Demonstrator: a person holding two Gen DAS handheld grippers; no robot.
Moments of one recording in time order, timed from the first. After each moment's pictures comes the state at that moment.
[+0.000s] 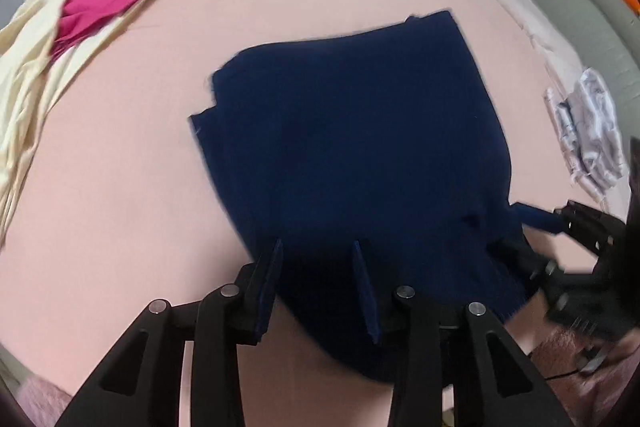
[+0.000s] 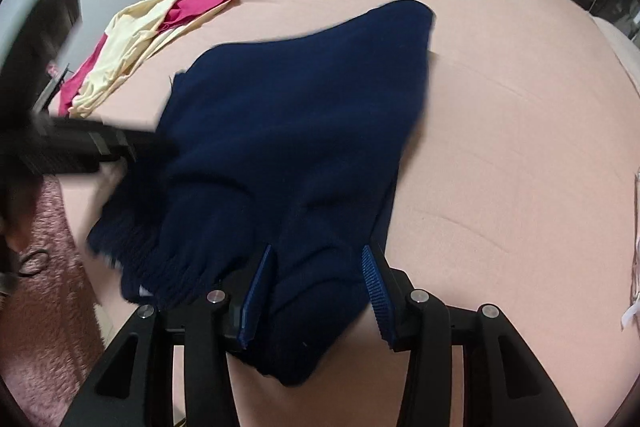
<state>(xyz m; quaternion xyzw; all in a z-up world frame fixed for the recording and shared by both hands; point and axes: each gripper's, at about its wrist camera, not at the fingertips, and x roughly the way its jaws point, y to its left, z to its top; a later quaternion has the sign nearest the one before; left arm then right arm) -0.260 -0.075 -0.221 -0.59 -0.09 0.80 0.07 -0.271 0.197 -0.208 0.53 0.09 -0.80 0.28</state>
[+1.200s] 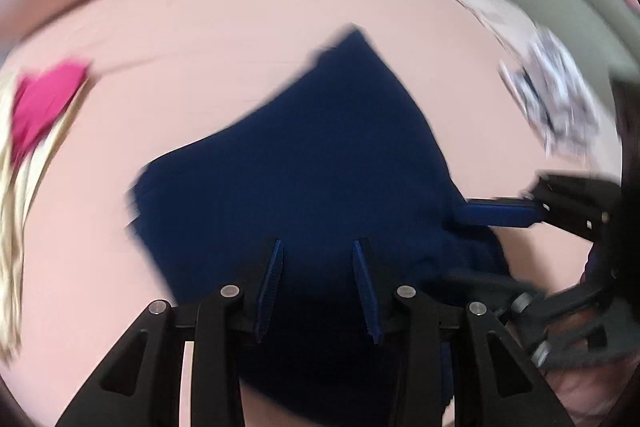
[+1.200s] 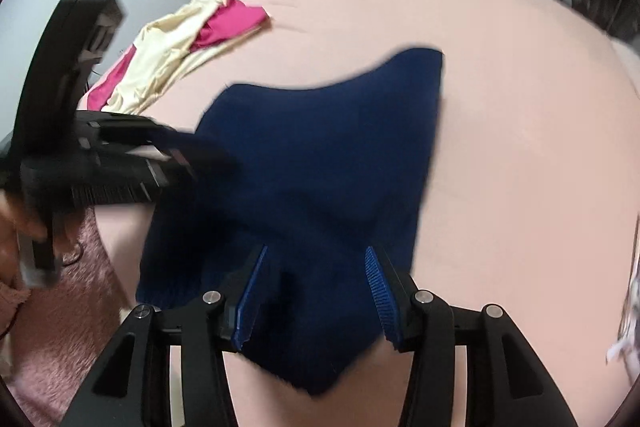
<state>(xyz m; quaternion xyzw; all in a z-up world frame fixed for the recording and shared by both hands) -0.305 -0.059 -0.205 -0.54 0.02 0.83 0.16 -0.265 0.161 -0.193 0.51 0.10 -0.79 0.32</state>
